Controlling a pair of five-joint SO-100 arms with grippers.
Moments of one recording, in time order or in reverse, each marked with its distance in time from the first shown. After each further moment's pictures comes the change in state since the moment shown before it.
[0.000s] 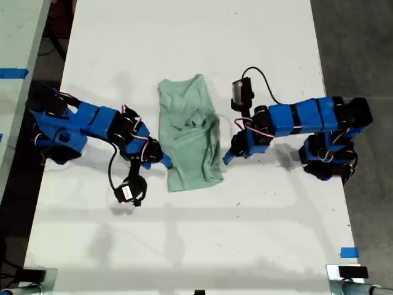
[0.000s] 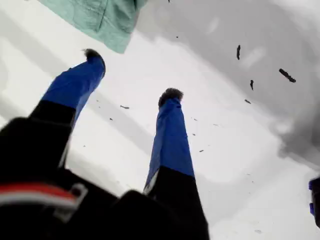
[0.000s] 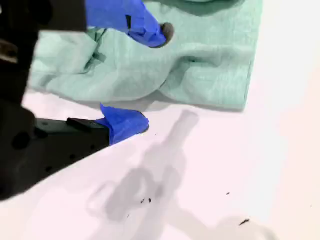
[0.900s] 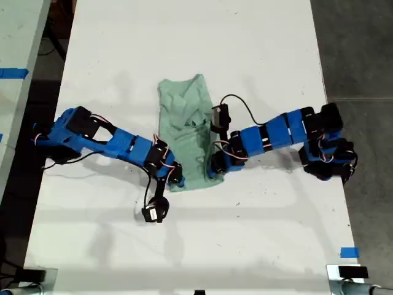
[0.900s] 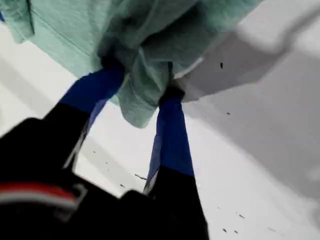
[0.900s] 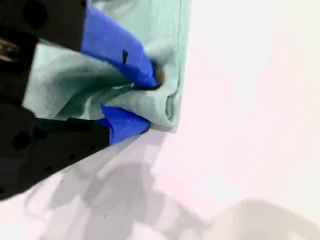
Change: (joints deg) arm 0 0.6 -30.8 -11.2 -15.4 5.7; arm 1 -3.2 -22.2 -0.9 -26.0 2.3
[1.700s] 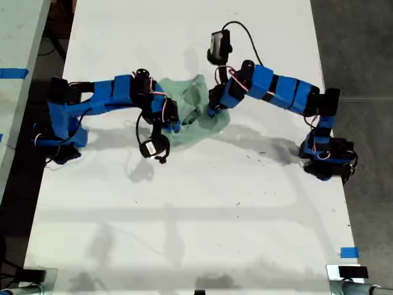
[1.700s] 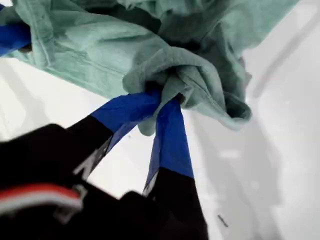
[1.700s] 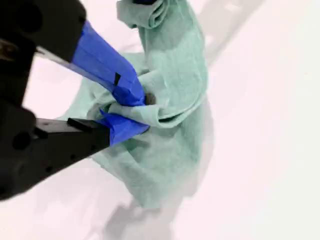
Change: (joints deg) arm 0 -25.0 25.0 -1.1 16.0 14.4; arm 1 28.8 1.3 -33.0 20.7 -32.7
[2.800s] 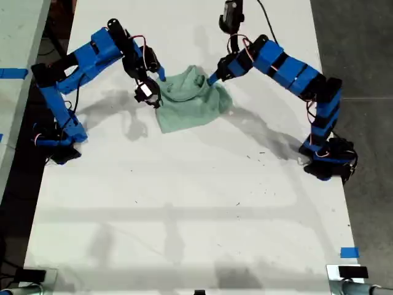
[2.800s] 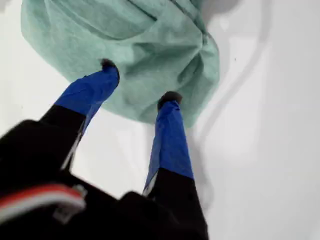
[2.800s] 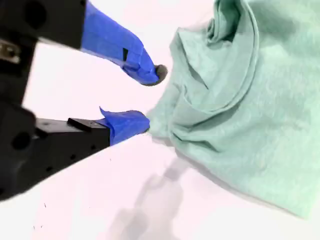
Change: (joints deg) arm 0 -25.0 14.0 11.7 0.0 12.0; arm 1 17.6 -1.8 0.1 -6.2 -18.6
